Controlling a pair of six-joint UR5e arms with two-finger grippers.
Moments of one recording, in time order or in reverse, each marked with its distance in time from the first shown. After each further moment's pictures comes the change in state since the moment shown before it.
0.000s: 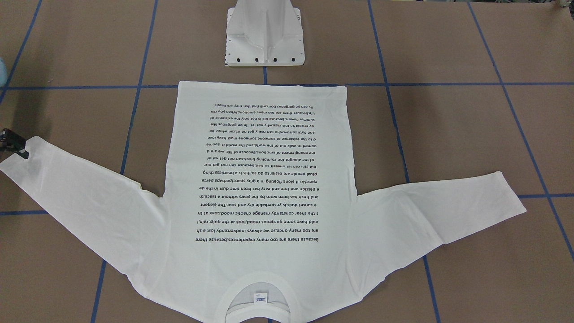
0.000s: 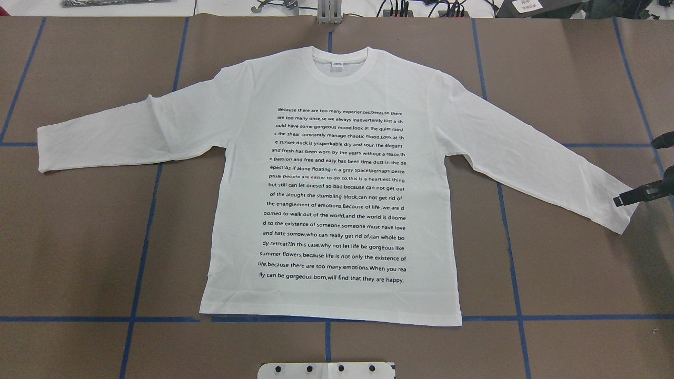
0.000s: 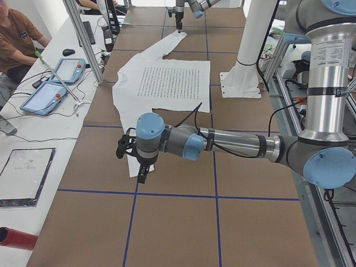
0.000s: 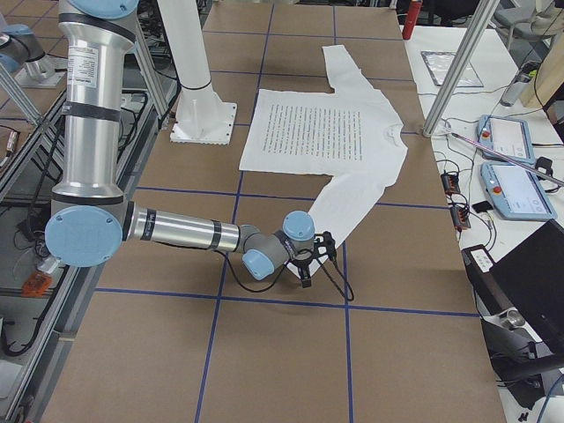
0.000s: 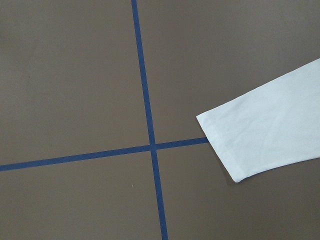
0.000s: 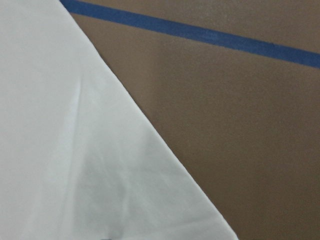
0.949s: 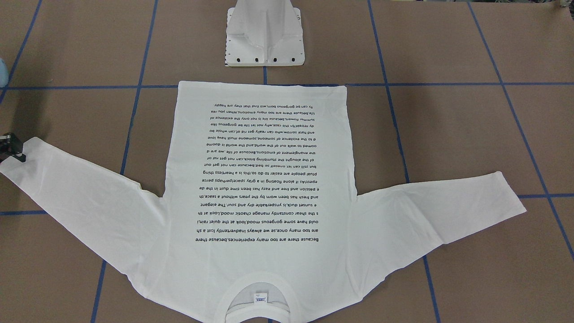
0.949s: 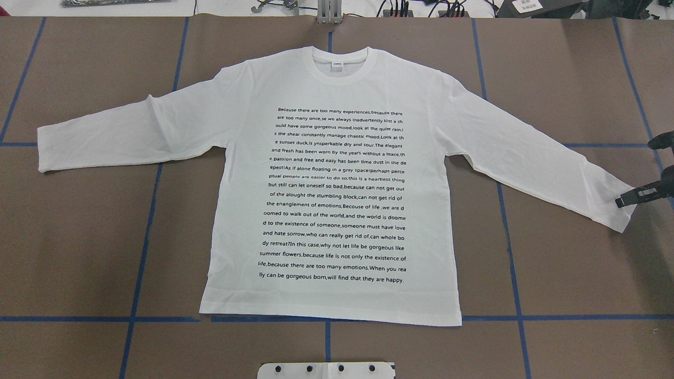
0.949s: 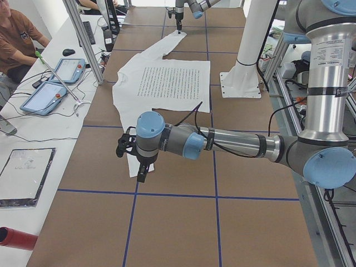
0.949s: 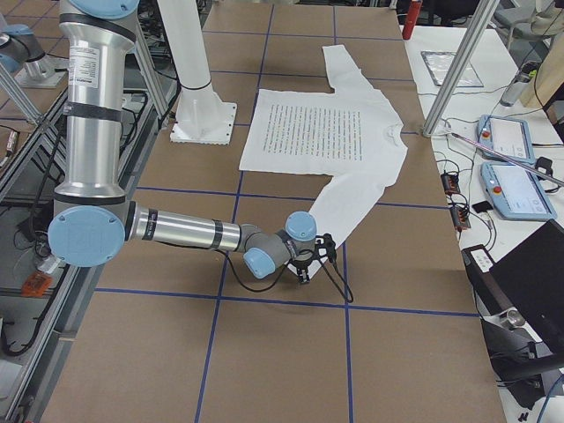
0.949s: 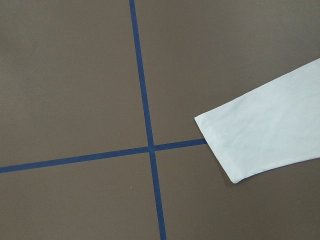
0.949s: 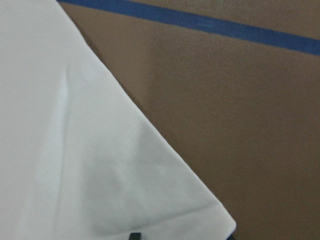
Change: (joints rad) left arm 0.000 -0.001 -0.006 0.002 0.000 -0.001; right arm -0.002 0.017 0.000 -0.049 0.004 -0.001
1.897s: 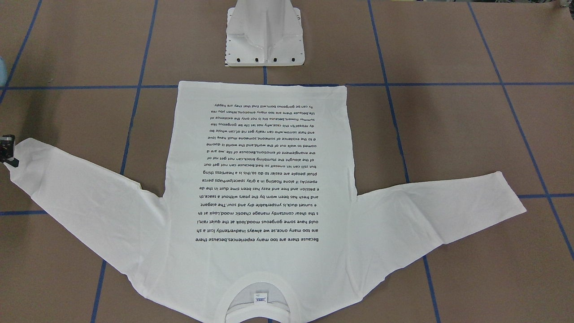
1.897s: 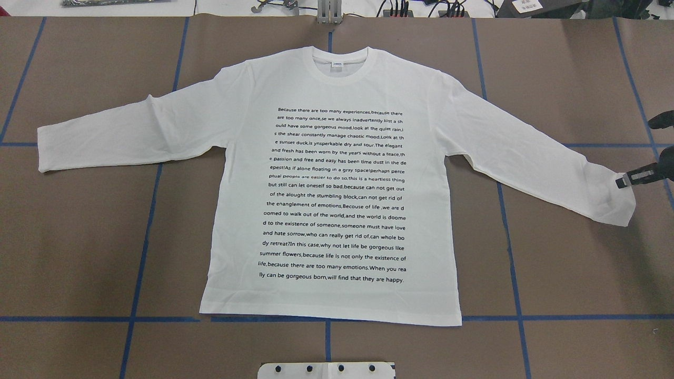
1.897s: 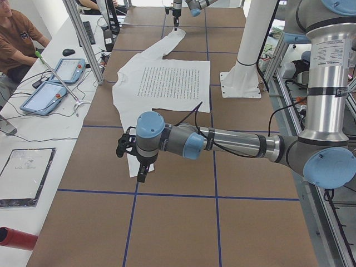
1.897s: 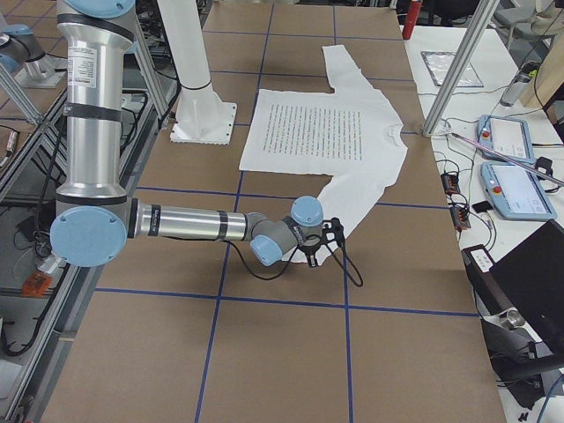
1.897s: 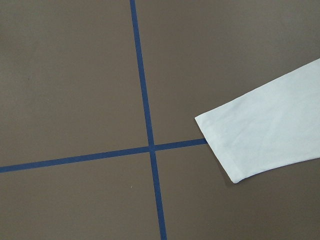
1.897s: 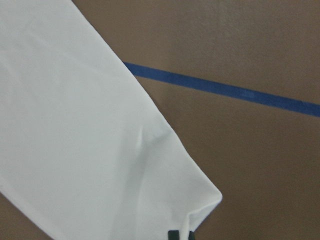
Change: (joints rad) left arm 0.000 0.000 0.000 0.001 -0.001 0.000; right arm 0.035 0.010 0.125 -0.024 0.050 0.035
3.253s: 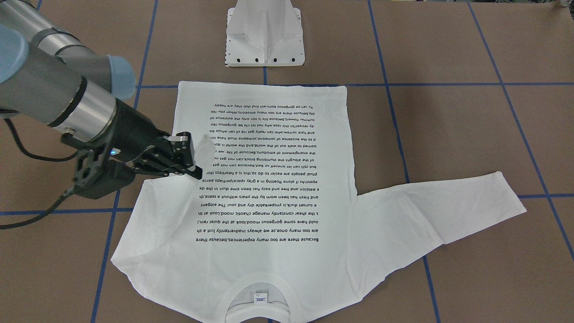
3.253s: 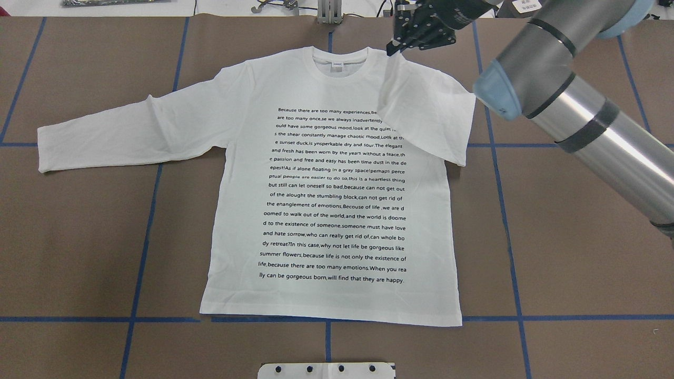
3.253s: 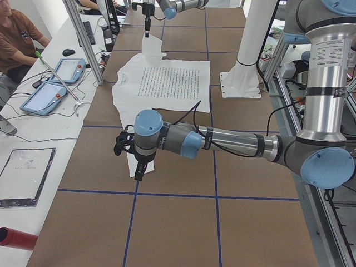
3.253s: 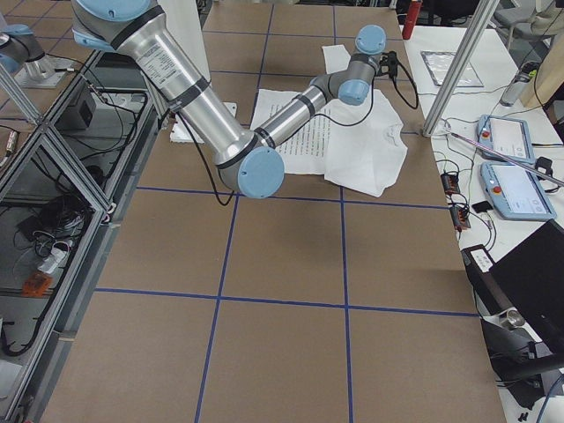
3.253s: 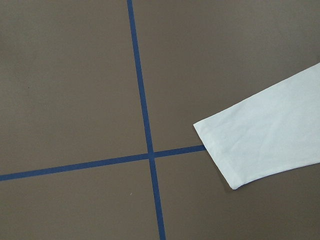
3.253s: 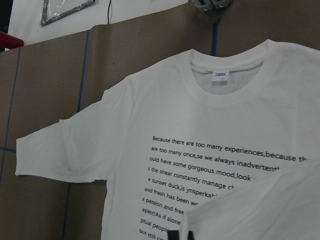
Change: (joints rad) left arm -0.002 -0.016 0.003 -0.004 0.004 -0.001; right arm -0.161 0.900 -0.096 -0.203 0.096 0.670
